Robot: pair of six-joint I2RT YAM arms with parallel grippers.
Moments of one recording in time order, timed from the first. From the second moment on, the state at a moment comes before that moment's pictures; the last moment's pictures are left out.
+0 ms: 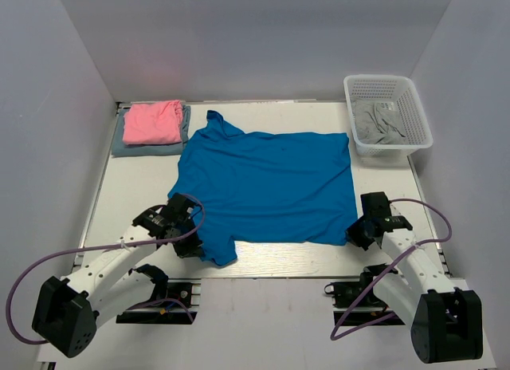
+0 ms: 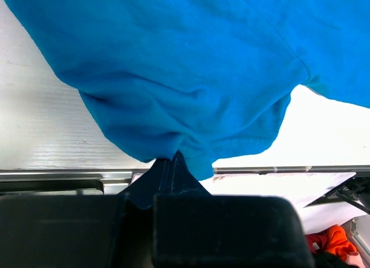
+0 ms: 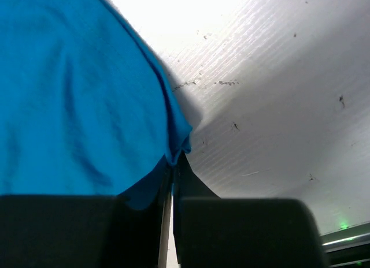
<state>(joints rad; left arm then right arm) -0.53 0.93 0.54 -0.86 0.11 -0.92 0.13 0.90 0.40 -0.69 0.08 0.96</state>
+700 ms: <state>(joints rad) -0.53 0.99 0.76 -0.75 0.01 -0.93 0.13 0.99 0.55 -0.63 0.03 0.81</state>
